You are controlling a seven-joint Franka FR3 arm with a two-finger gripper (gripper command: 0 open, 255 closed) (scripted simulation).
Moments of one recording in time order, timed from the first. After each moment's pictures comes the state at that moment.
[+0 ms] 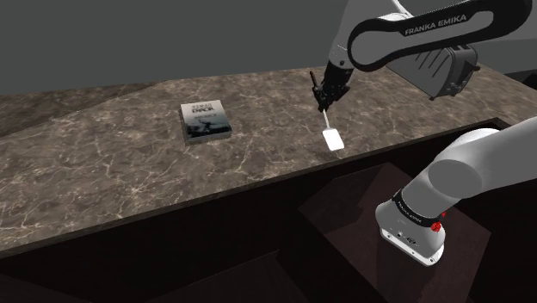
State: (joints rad) arm -0.09 -0.49 0.20 -2.60 0.08 2.19 0.38
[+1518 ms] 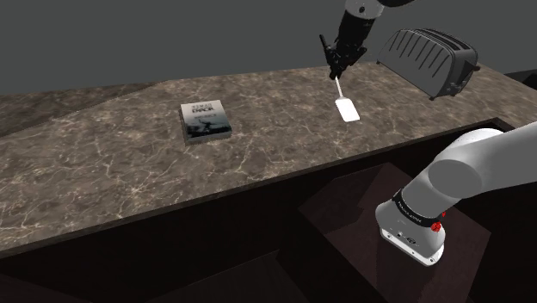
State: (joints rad) arm -0.10 -0.56 0.18 -2.35 0.07 1.85 0.37
